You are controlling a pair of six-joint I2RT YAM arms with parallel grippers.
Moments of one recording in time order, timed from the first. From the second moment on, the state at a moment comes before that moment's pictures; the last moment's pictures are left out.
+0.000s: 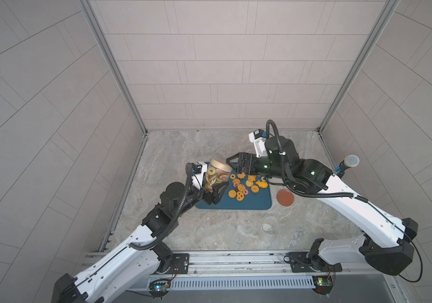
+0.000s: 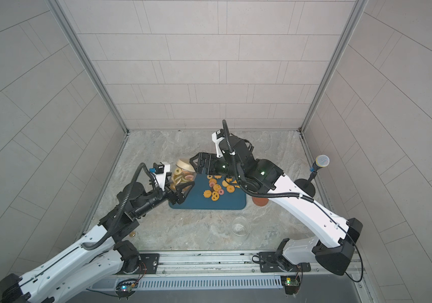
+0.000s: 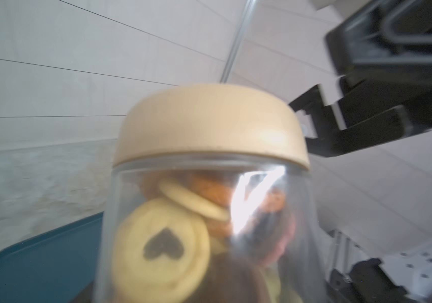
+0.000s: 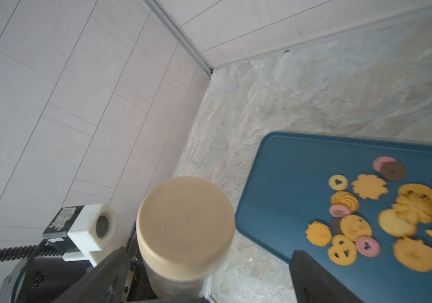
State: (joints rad) left arm -0.69 0.73 0.57 0.04 0.07 -0.26; right arm 0.81 1.31 1.54 -0.72 -0.04 0.78
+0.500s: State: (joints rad) left arm -0.83 0.71 0.55 -0.11 -0.14 -0.10; right arm 0.89 1.36 1.52 -0.72 -0.02 0.96
